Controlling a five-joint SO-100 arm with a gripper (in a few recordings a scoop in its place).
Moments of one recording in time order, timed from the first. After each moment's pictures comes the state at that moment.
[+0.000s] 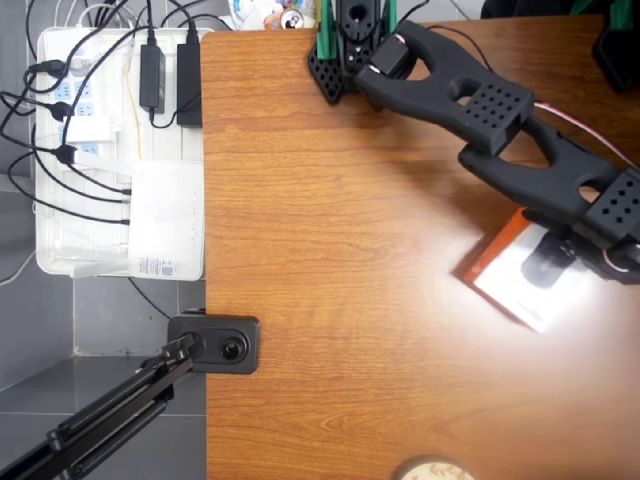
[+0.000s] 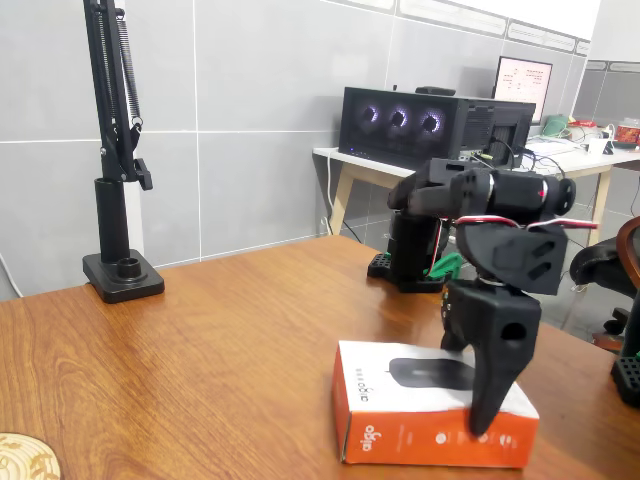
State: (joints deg) arm -50.3 31.4 4.9 98.2 6.8
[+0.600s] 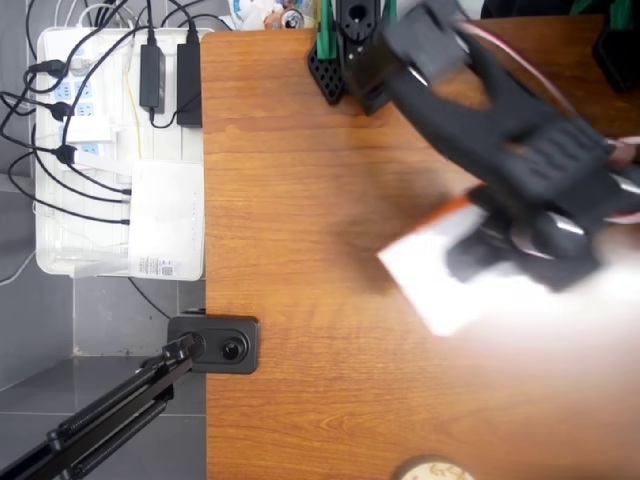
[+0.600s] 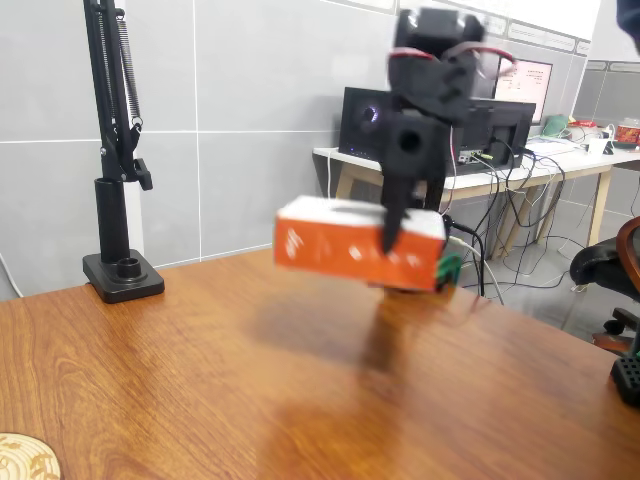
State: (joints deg) arm -28.4 95.8 59.3 100.5 6.9
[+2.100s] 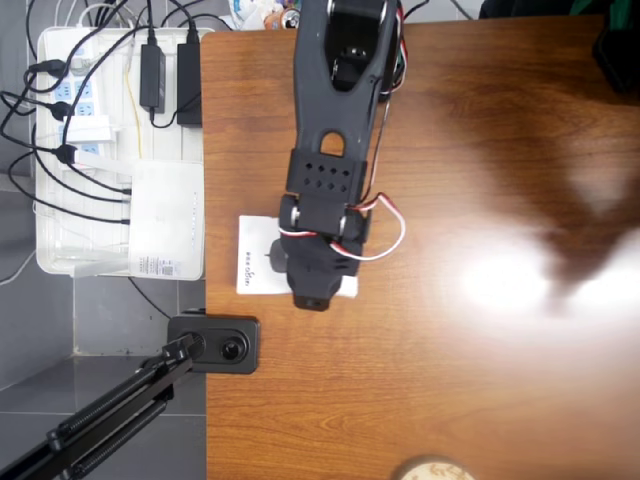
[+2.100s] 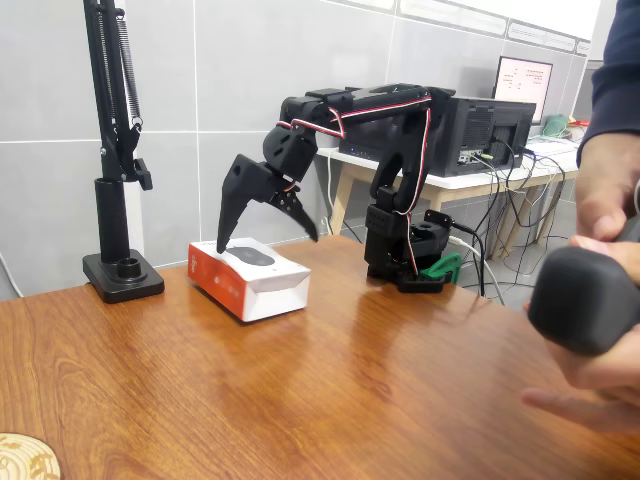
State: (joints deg) arm 10.5 107.1 108.5 51.3 9.1
